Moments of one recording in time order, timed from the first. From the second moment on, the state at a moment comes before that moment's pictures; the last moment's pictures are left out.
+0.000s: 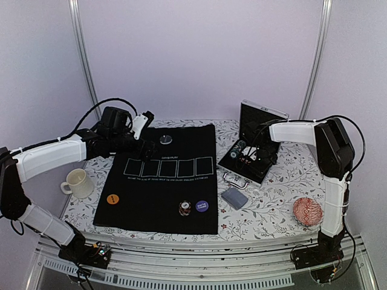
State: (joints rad) left arm -0.53 1.40 1.03 -0.25 0.02 0.12; right arm 0.50 2.07 1.53 -0.94 0.31 -0.27
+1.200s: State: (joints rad) left arm -0.53 1.41 1.03 -0.25 0.02 0.12; right arm 0.47 2.09 1.53 -0.89 0.31 -0.31
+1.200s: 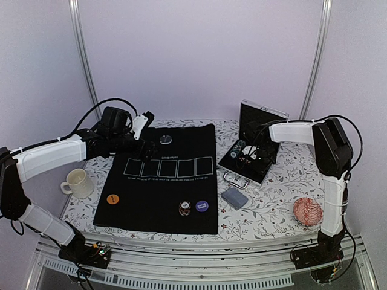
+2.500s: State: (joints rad) left arm -0.53 1.33 0.98 -0.21 0.12 0.15; right arm 0.31 1.92 1.76 -0.97 -0.10 -0.02
